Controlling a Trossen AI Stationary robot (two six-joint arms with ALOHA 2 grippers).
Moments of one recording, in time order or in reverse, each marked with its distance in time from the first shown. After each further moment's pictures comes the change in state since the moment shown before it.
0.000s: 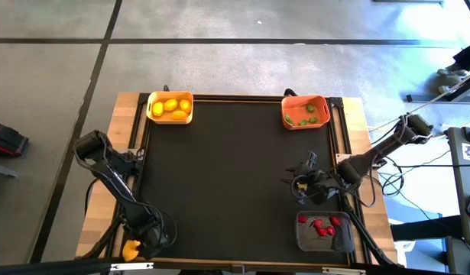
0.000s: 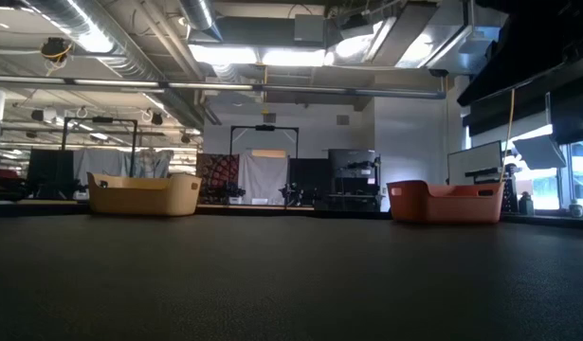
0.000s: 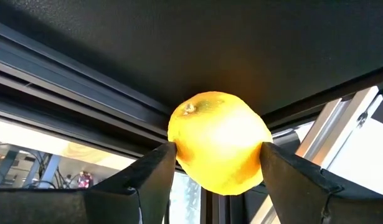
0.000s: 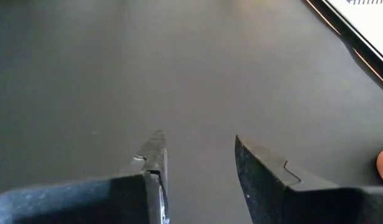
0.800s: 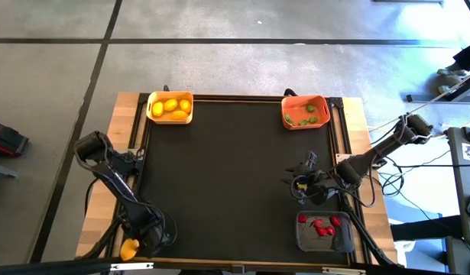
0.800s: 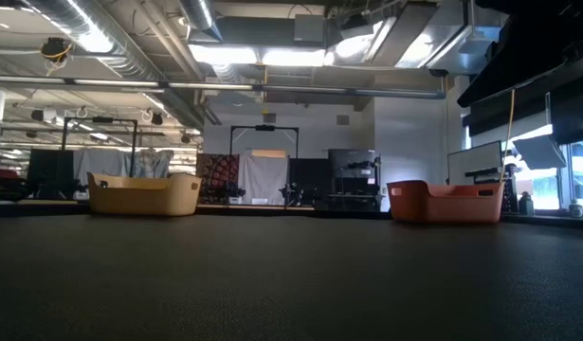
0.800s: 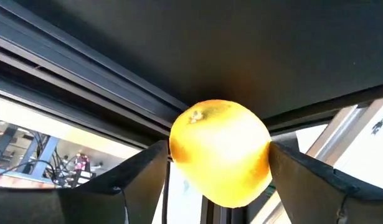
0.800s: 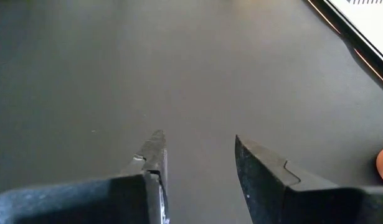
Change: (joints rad) left arm 0.011 0.005 -0.008 -0.012 0.055 -0.048; right arm 0.000 0.006 0.000 -0.002 -0.001 0.000
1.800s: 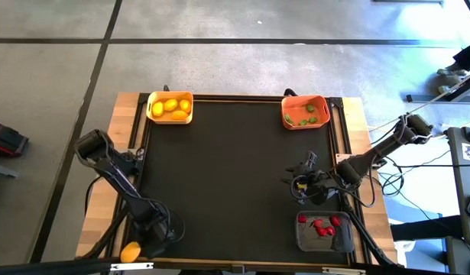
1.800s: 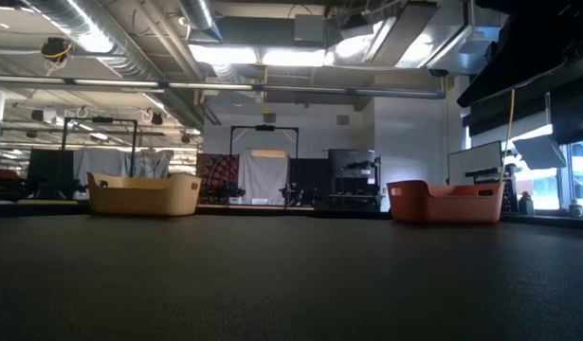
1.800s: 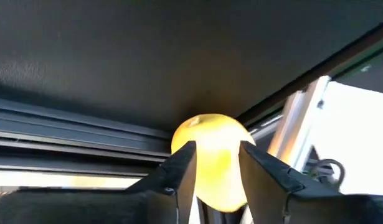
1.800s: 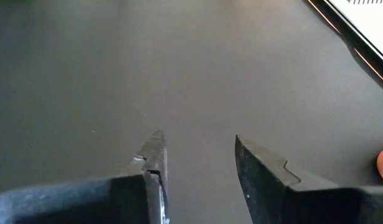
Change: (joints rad) left arm 0.070 -0.012 0.001 0.045 -0.039 0.281; right arm 0.000 0.000 0.000 0.002 0.000 0.001
